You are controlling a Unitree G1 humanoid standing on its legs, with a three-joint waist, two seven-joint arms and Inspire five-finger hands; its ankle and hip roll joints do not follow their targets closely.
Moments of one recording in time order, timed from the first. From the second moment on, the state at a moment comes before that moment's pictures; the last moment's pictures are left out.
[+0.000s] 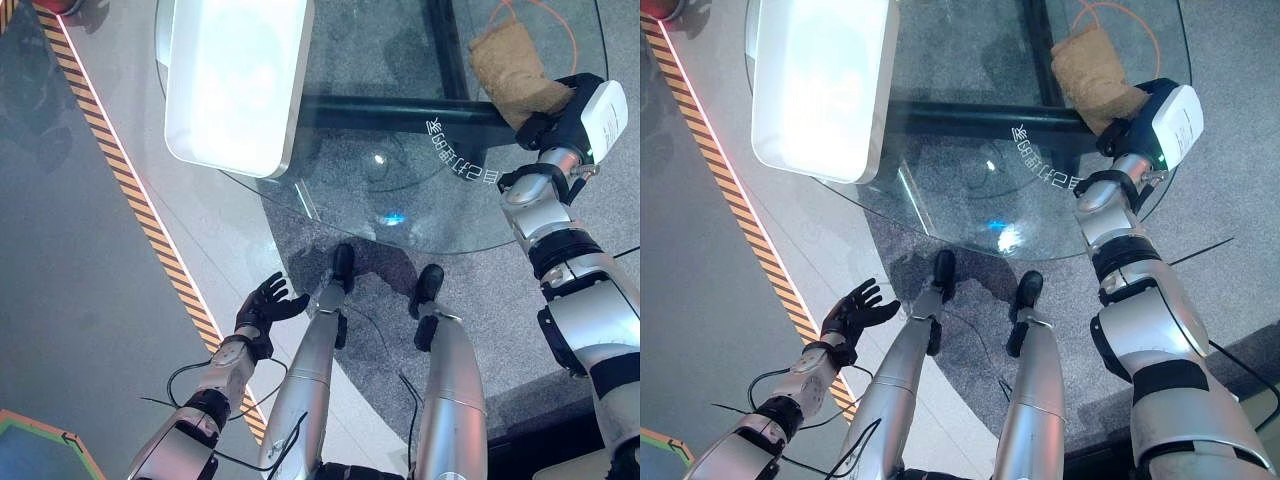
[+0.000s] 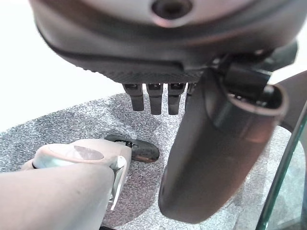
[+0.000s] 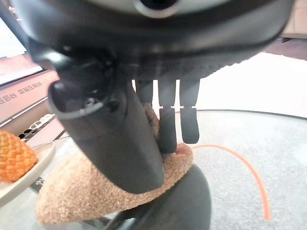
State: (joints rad) left arm -0.42 0.30 -0.42 0.96 -0.81 -0.22 -0.02; right arm -1.22 -0.59 0.52 1.15 0.16 0.07 -0.79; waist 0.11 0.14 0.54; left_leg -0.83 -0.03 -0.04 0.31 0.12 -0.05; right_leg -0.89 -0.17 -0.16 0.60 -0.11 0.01
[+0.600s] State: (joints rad) left arm -0.42 0.30 -0.41 0.97 -0.81 -0.23 -0.04; right arm -1.22 -0.59 0.49 1.15 0.24 0.06 -0.84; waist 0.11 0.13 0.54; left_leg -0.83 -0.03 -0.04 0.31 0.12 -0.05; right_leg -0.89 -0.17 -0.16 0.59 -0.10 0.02
